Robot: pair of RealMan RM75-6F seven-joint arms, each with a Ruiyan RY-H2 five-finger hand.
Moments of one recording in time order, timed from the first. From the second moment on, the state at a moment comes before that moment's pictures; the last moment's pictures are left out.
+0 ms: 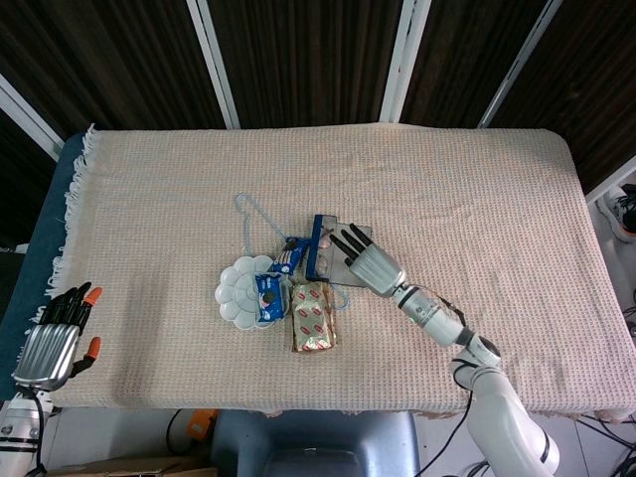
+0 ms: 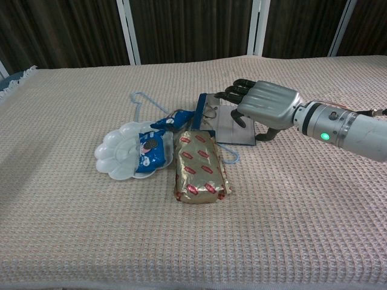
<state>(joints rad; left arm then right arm) -0.20 -1.18 -0.03 -1.57 1.44 1.35 0.15 0.88 -2.07 -0.10 -0.12 -1.68 1.10 0.08</state>
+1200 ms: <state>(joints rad) -0.19 -1.19 -0.05 -1.57 1.41 1.37 0.19 0.95 -2.11 -0.04 -0.10 -1.63 1.09 0.05</state>
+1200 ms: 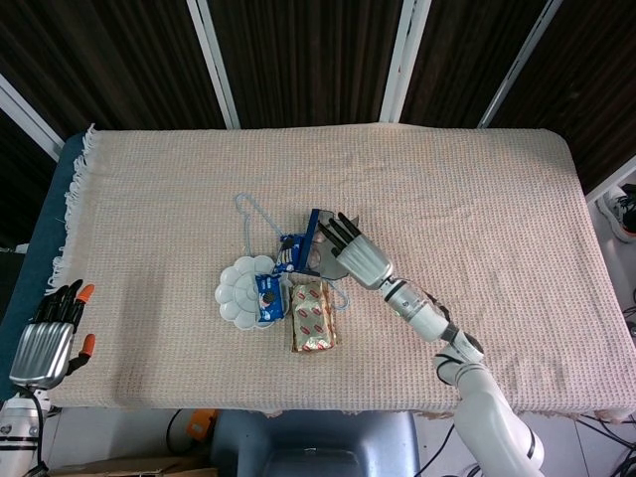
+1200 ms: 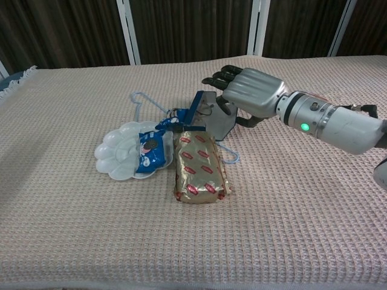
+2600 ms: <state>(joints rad) -0.18 -1.19 -0.03 -1.57 1.47 1.39 0.17 0.80 -2.03 -0.09 -0.15 -1.67 1.25 0.08</state>
